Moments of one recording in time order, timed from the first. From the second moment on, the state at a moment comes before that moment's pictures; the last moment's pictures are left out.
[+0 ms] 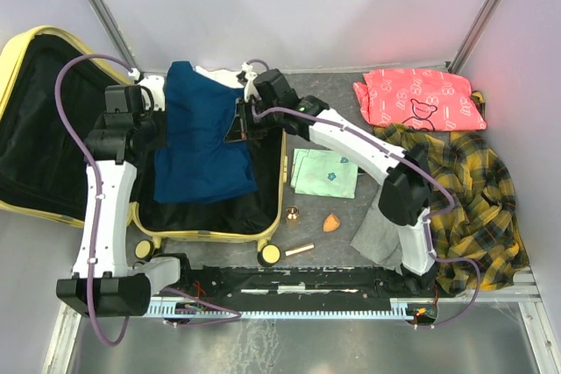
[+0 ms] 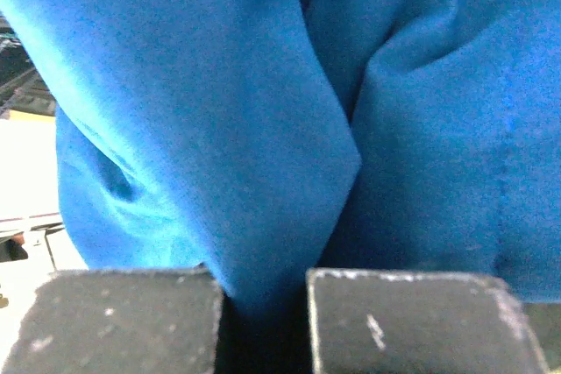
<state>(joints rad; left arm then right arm) 0.02 1.14 1.40 -0.95 0.00 0.12 0.82 2.00 1.95 -0.48 -0.40 0.62</state>
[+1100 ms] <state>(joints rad) 0.28 1.50 1.12 -0.85 -0.01 0.44 0.94 2.33 1.84 -0.20 -0.36 0.75</state>
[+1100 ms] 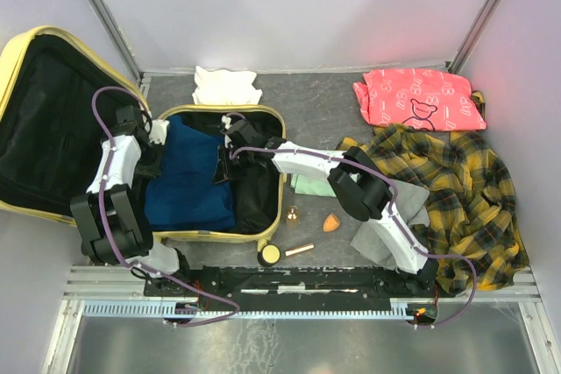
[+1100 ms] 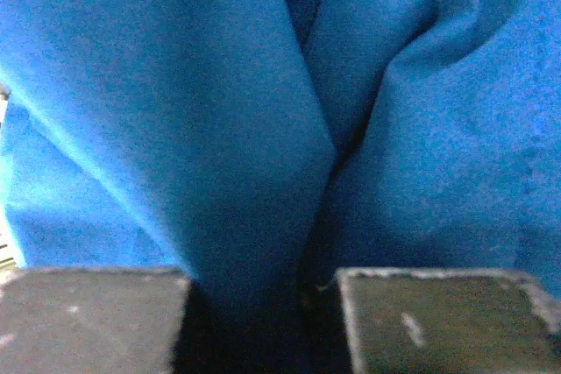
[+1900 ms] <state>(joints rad) 0.29 1.42 1.51 -1.09 0.16 0.58 0.88 2.12 1.78 -0.20 -0.38 0.49</state>
